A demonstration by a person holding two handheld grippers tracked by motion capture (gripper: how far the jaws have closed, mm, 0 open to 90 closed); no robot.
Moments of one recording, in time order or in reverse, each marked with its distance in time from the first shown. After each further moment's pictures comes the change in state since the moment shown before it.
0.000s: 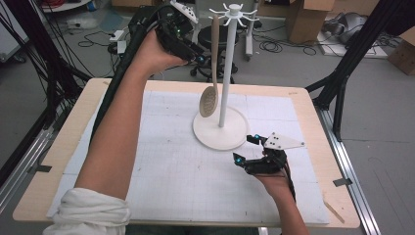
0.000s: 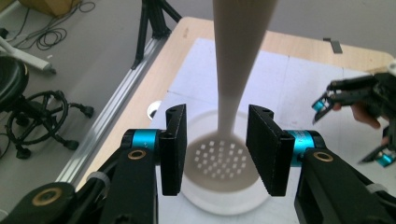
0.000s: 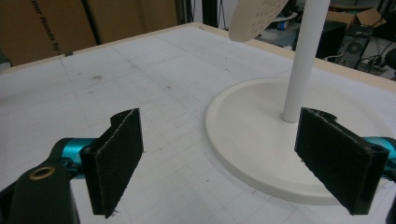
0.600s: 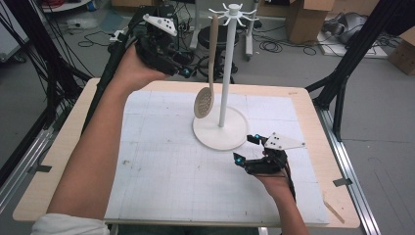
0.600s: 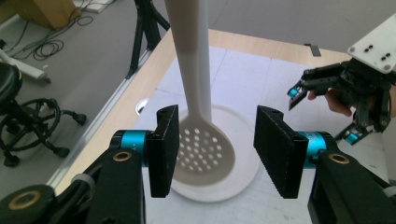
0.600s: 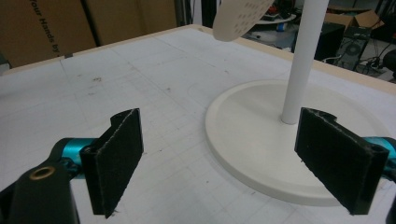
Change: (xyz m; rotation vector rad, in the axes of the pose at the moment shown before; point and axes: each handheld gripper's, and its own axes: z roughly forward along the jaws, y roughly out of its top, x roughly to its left) left arm -0.022 -0.045 -0.027 -0.080 -0.004 -0.004; right arm 0.001 0.001 -0.001 -0.003 -0.001 0.001
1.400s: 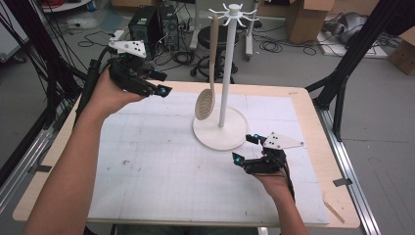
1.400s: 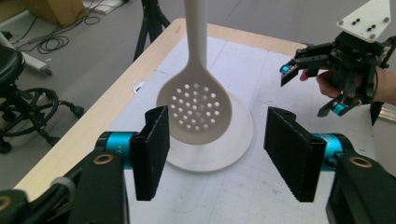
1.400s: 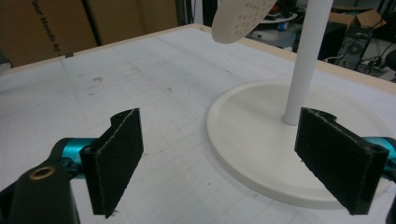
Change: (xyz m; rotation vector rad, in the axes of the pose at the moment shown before) left arm -0.015 -0.069 -0.028 -0.097 0.003 -0.074; right arm 0.000 0.001 0.002 0.002 0.003 0.001
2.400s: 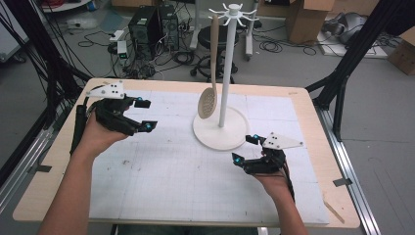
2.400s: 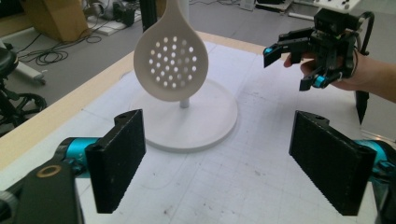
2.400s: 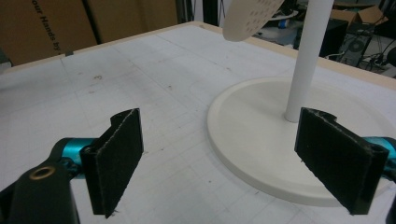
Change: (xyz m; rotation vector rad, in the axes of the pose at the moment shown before) left arm -0.028 -0.104 -0.006 -0.153 0.008 -0.056; right arm 0.000 -0.001 0.002 0.010 0.000 0.007
